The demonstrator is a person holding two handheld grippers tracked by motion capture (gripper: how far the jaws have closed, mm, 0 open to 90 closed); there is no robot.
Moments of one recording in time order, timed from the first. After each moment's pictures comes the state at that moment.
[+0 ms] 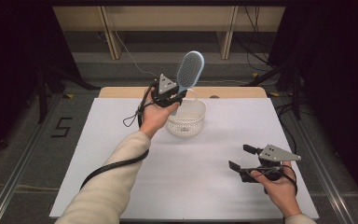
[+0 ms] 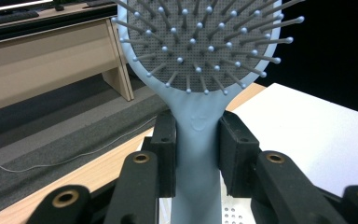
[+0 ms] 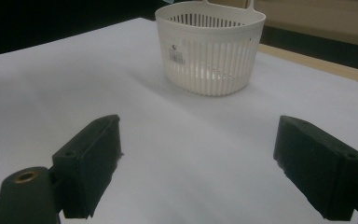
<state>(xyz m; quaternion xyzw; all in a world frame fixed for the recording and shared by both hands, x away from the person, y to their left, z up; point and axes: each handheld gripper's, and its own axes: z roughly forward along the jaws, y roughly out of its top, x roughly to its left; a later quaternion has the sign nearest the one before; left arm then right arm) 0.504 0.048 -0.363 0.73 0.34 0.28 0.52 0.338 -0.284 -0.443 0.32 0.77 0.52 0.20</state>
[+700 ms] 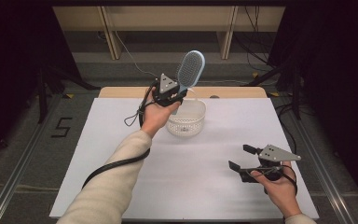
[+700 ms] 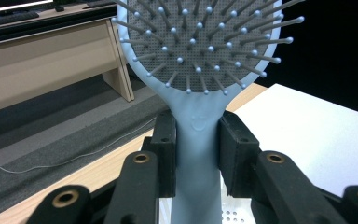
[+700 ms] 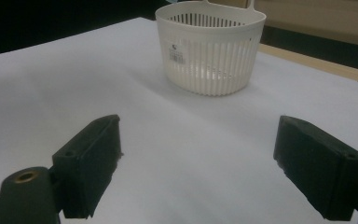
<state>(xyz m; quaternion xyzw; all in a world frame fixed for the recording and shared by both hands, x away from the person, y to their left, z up) 0.508 0.045 -0.364 0.73 0.34 0.28 0.52 0.338 -0.284 -0.443 0.32 0.77 0.52 0.20</state>
